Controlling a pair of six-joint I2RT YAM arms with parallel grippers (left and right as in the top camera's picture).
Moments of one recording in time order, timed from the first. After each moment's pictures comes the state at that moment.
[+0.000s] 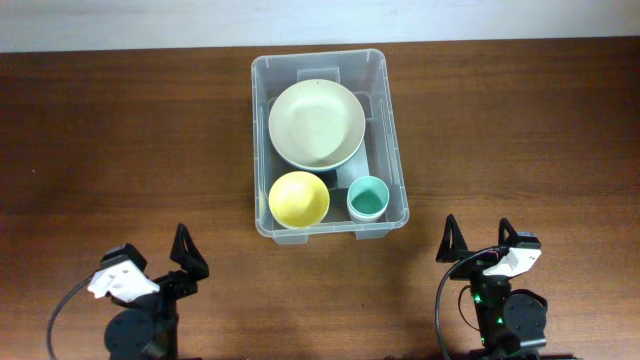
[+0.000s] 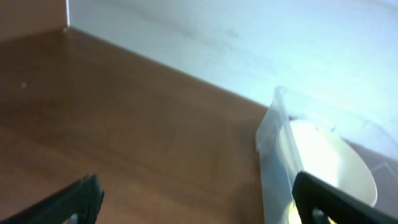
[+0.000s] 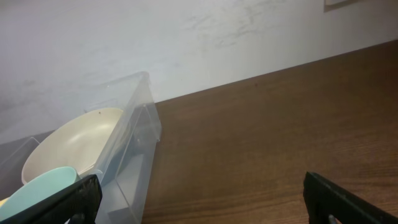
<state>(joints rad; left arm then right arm) 0.02 0.11 0.33 -0.41 -0.16 -0.37 0.10 0.02 0.01 -0.07 0.09 0.28</state>
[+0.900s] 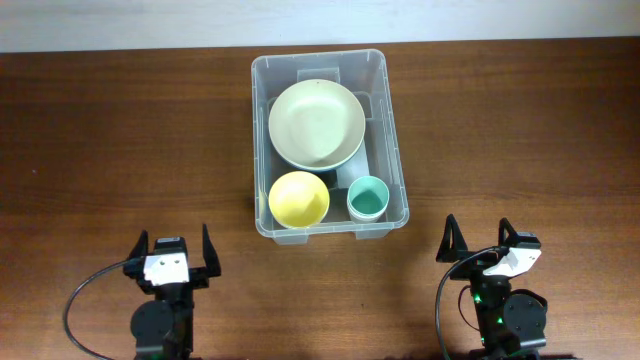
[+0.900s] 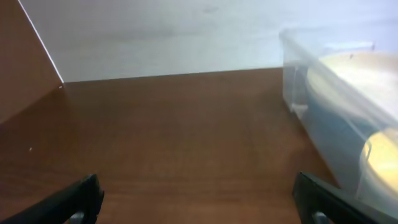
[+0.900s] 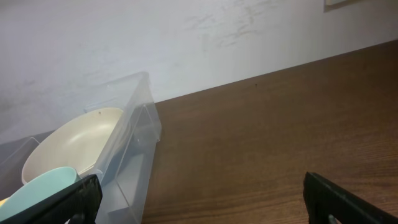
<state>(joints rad) 0.02 0.11 0.02 -0.05 -0.10 0.10 0.10 0.02 0.01 -0.07 0.09 0.28</state>
